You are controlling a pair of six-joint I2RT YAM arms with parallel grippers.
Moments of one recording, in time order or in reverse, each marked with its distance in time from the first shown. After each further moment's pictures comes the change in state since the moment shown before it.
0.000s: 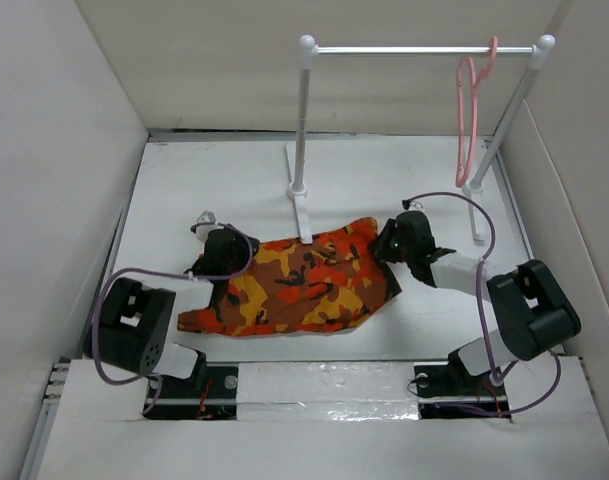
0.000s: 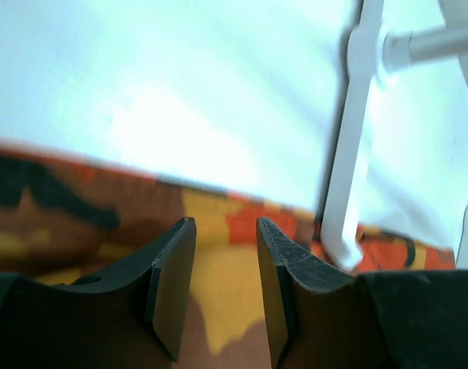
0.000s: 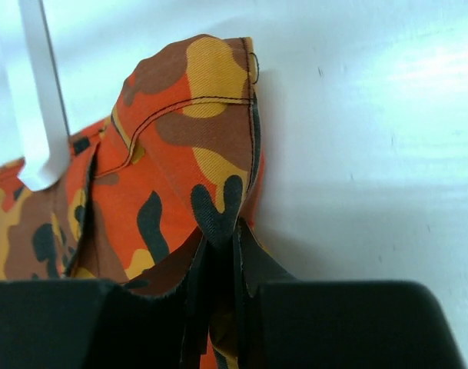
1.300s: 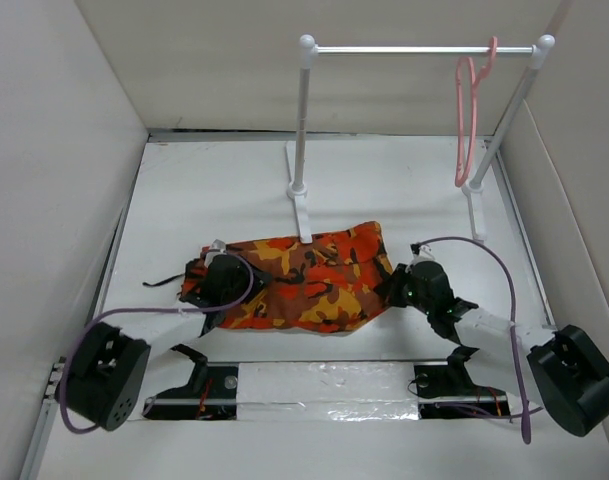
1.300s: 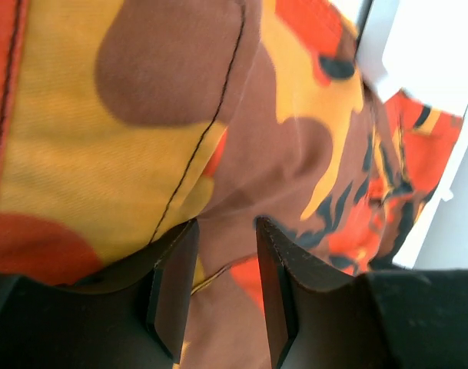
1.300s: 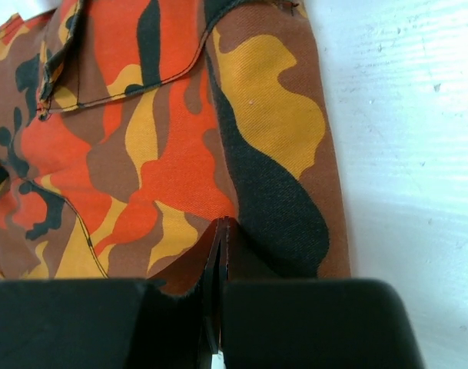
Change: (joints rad) left arm -0.127 -0.284 -0.131 -0.320 0.119 -0.165; right arm 0.097 -0.402 -0.420 0.074 -0.091 0.022
